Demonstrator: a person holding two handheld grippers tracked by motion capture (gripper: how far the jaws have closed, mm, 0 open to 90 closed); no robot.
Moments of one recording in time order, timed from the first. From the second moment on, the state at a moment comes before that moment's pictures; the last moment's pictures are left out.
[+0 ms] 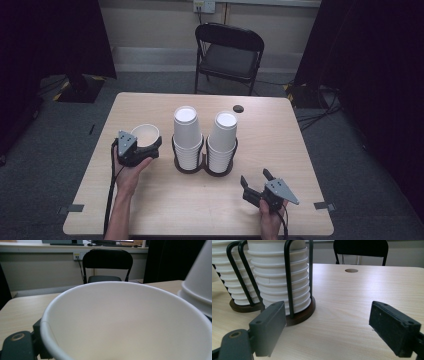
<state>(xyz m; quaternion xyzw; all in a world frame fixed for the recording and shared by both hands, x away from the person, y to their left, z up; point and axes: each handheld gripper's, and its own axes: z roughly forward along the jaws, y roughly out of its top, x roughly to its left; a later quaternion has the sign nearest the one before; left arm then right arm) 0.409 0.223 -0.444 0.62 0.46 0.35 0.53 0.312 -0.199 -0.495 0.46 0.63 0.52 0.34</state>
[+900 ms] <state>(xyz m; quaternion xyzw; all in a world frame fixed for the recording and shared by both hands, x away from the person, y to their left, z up) 0.450 0.202 -0.475 0.66 0.45 0.32 0.50 0.313 -0.198 -0.494 0.46 0.65 0.51 0.33</state>
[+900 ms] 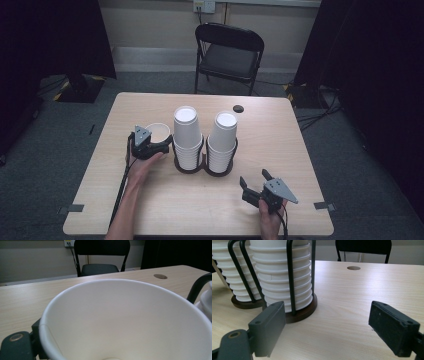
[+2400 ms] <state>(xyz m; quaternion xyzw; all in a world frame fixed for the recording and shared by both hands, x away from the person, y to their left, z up) 0.425 0.211 -0.490 0.72 0.47 0.29 0.42 0.314 -0.197 -0.494 0.47 0.65 0.51 0.32</state>
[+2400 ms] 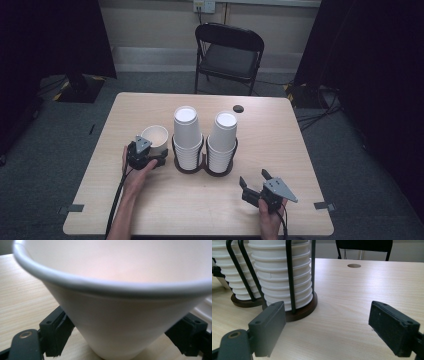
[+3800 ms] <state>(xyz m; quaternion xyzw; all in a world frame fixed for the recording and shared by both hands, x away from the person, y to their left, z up) 0.332 0.222 -0.471 0.67 0.44 0.32 0.51 0.312 -0.198 -0.494 0.46 0.65 0.51 0.33</state>
